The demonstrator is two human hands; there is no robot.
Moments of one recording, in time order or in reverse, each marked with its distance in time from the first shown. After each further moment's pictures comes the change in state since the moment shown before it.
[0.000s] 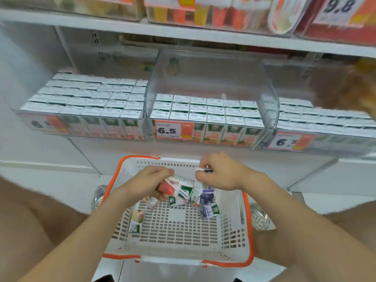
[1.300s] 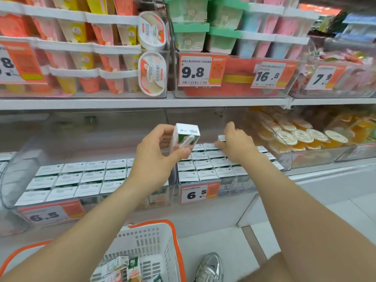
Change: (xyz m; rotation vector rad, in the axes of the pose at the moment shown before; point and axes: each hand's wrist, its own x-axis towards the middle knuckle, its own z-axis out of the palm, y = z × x) left_hand 0.085 0.249 0.186 0.205 0.279 0.881; right_hand -0.050 0.227 -0.214 -0.300 0.620 0.612
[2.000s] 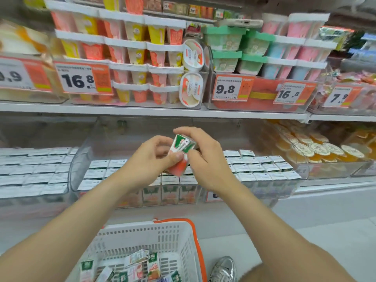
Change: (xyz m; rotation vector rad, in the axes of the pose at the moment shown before) left_hand -0.033 0.008 -0.099 -0.216 -0.218 -0.214; right_hand -0.126 -0.168 -0.053 0.931 0.103 -0.485
